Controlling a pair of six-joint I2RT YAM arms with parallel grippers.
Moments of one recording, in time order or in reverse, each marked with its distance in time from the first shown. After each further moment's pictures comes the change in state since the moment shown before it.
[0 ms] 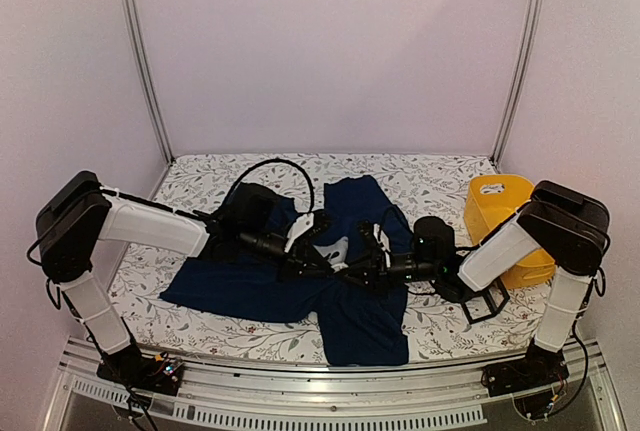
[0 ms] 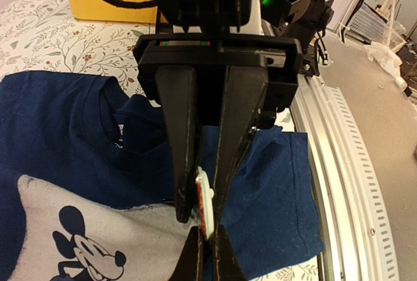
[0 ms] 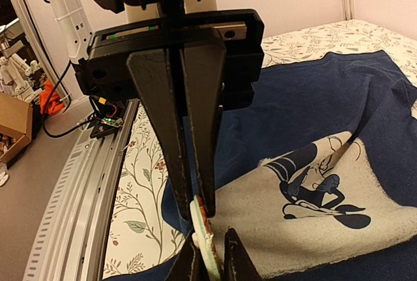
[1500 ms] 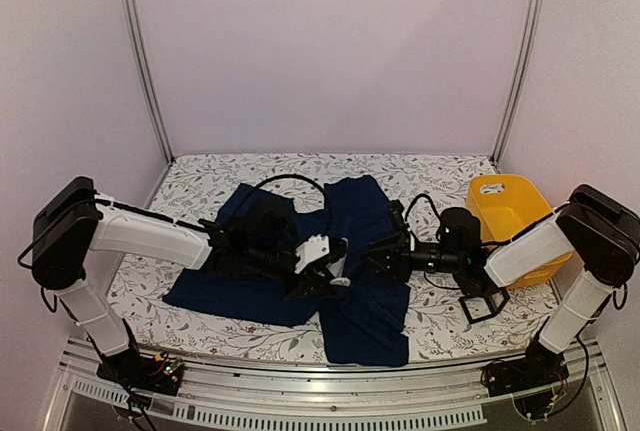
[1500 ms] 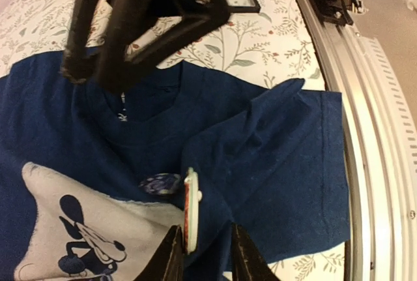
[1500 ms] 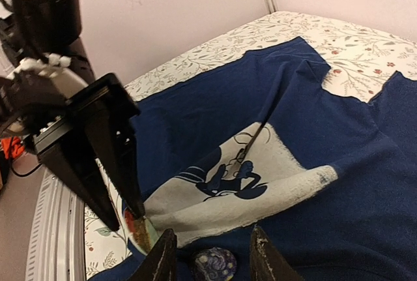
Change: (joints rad) left arm -0.109 -0.030 0.002 -0.112 -0.273 0.110; right arm -0.108 -0.169 -0.105 -0.085 0.098 0.093
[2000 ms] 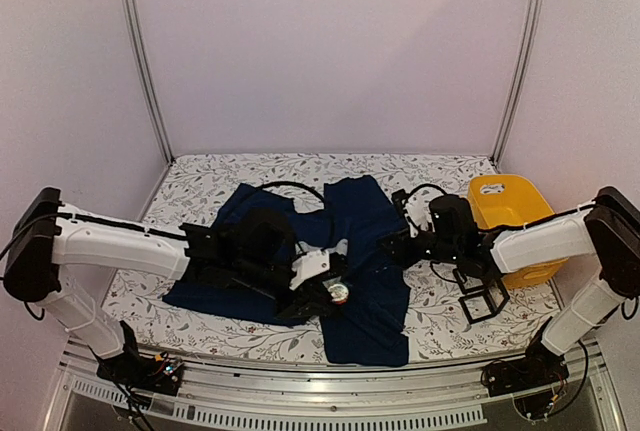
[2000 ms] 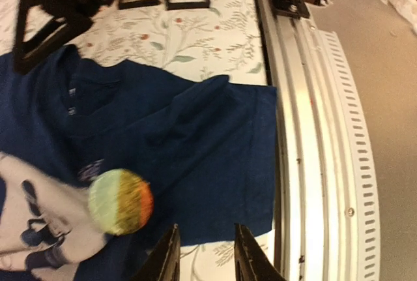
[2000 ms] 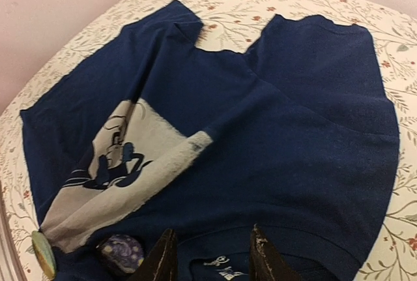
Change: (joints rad) left arm -0.183 -0.121 0.023 -0.229 -0.082 -0.047; right arm -0.003 -0.137 0.088 -0.465 0.398 -0.008
